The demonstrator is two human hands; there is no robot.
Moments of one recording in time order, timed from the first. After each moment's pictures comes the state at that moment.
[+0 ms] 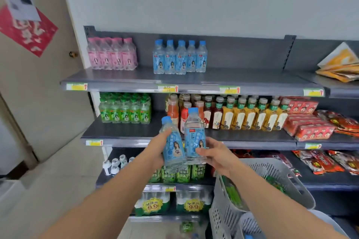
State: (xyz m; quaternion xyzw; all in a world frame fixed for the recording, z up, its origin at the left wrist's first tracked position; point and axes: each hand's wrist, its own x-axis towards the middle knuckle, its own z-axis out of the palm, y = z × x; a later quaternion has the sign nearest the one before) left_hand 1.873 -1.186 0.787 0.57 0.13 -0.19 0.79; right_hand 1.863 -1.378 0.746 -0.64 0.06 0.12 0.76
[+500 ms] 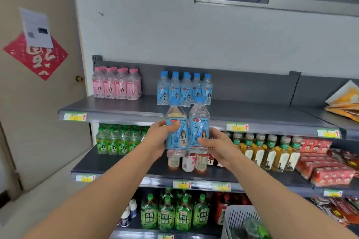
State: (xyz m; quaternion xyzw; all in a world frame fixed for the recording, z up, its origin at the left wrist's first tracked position) left_hand 1.967 -1.181 0.876 0.59 -0.01 -0.06 0.80; right_hand 1.967 -1.376 0.846 -0.64 -0.04 0.02 0.77
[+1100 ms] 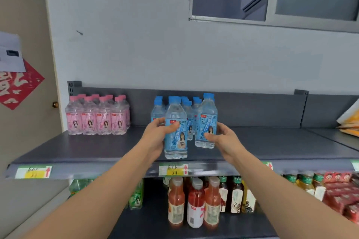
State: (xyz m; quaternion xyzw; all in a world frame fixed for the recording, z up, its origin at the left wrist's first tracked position) left_hand 2.142 -1.169 0.932 0.56 -0.10 -0.03 0.82; right_hand 2.147 -1.385 0.901 -0.66 -0.01 -0.13 0.74
